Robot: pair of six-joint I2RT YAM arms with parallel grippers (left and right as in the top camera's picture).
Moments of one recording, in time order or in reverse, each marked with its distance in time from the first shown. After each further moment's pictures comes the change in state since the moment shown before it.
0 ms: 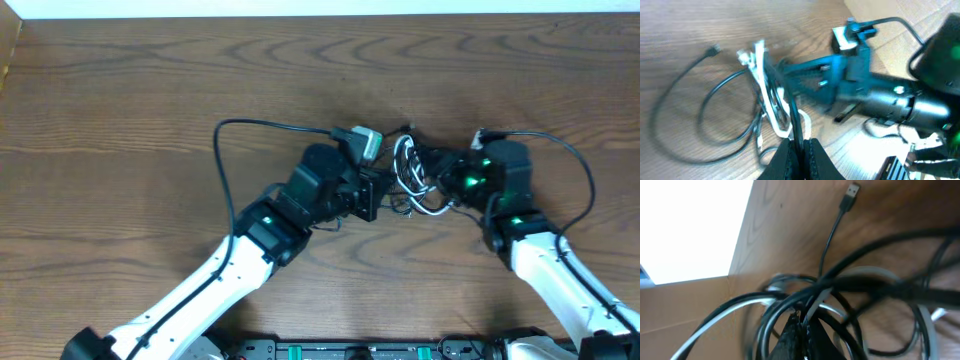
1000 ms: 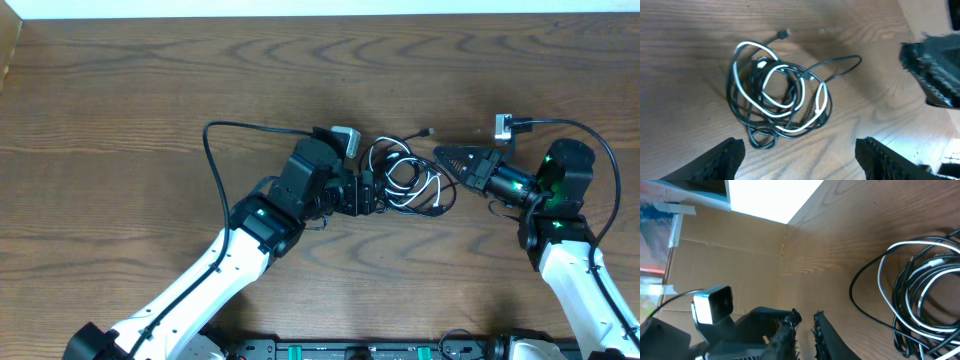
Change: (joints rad) left arm 0.051 0.026 0.000 -0.124 -0.075 0.002; right arm -0.218 -0.076 0.000 0.107 -0.585 -0.215
